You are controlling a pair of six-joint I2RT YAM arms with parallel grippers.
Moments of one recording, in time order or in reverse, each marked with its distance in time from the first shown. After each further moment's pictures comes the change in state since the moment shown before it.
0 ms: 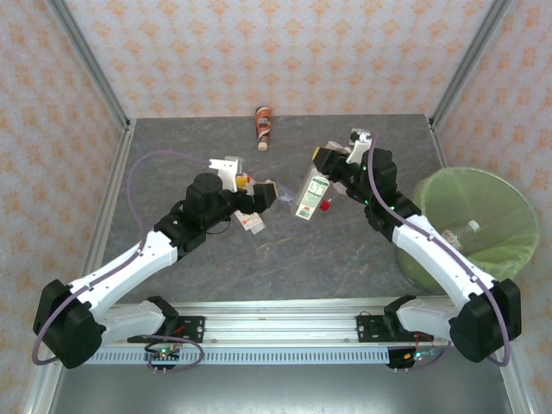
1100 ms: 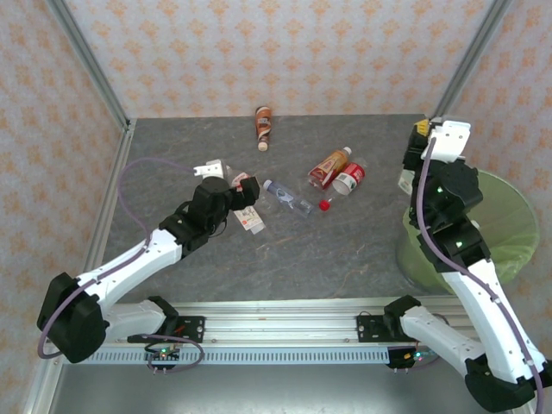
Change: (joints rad) left arm 0.006 0.051 -0.014 -0.086 -0.319 -0.114; right arm -0.044 -0.336 0.226 -0.193 0.794 -0.793
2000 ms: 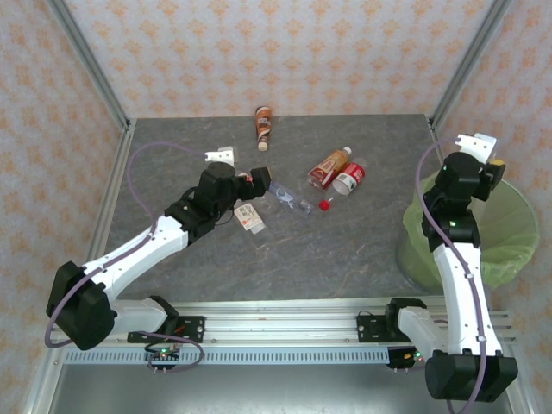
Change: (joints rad) left arm 0.000 0.086 0.143 -0.039 0.098 0.033; right arm -0.489 0.081 -0.195 -0.023 0.111 -0.059
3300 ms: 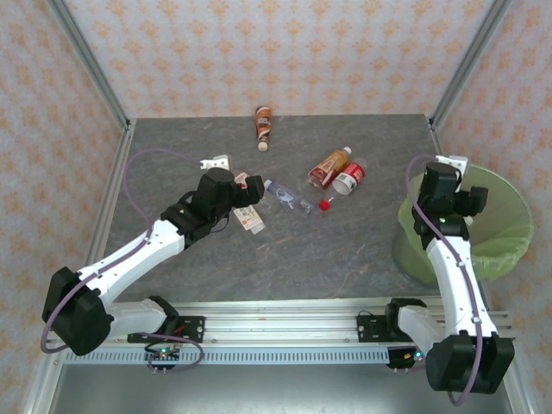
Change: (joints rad) left arm 0.000 -0.036 -0.026 -0.126 -0.030 -0.052; right arm -0.005 0.046 -0.110 -0.239 -0.053 0.092
